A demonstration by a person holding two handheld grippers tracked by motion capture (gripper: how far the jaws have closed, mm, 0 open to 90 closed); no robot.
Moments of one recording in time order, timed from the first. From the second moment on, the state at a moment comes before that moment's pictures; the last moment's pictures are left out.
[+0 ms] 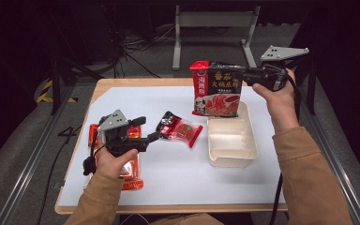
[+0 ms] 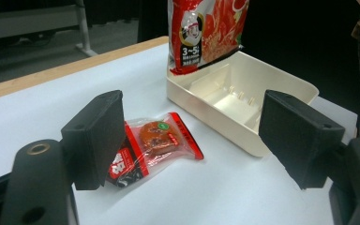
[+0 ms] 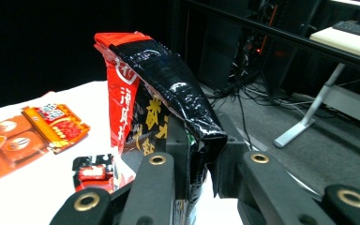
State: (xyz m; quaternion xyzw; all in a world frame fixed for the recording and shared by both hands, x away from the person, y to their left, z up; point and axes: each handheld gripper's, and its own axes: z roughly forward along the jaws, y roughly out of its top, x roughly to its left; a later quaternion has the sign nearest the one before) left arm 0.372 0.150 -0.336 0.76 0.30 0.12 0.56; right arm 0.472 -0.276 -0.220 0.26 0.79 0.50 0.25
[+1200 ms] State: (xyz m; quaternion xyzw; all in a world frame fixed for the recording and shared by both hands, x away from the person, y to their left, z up) left arm 0.379 0.152 -0.345 0.76 0.32 0.10 0.55; right arm 0.497 -0.307 -0.252 0.26 0.79 0.49 0.27
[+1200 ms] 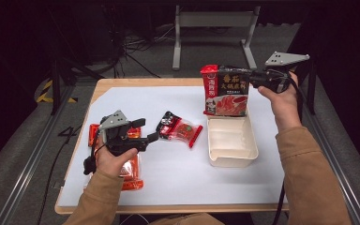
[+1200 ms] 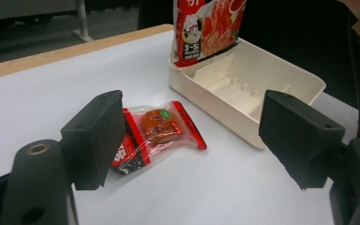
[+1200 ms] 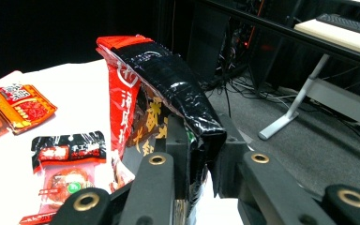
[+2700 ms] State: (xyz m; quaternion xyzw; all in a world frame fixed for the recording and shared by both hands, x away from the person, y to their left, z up) left arm 0.383 0.149 -0.353 0.78 0.32 0.10 0.53; right arm 0.498 -0.322 -0.303 0.29 0.80 0.46 0.24
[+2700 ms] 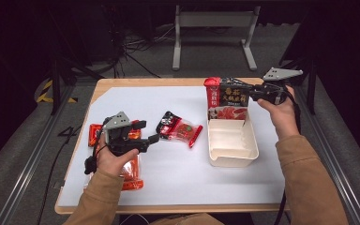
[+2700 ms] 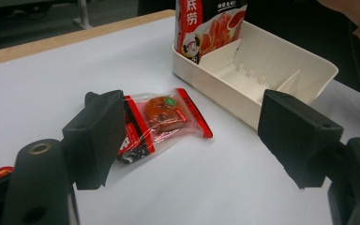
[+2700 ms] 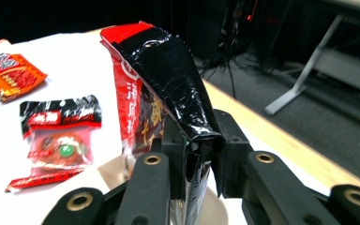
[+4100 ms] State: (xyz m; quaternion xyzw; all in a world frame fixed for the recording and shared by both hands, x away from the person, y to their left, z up) left arm 0.388 0.160 -0.369 0.76 0.35 0.07 0.54; right arm 0.463 -0.342 -0.294 0.35 0.76 0.49 0.25
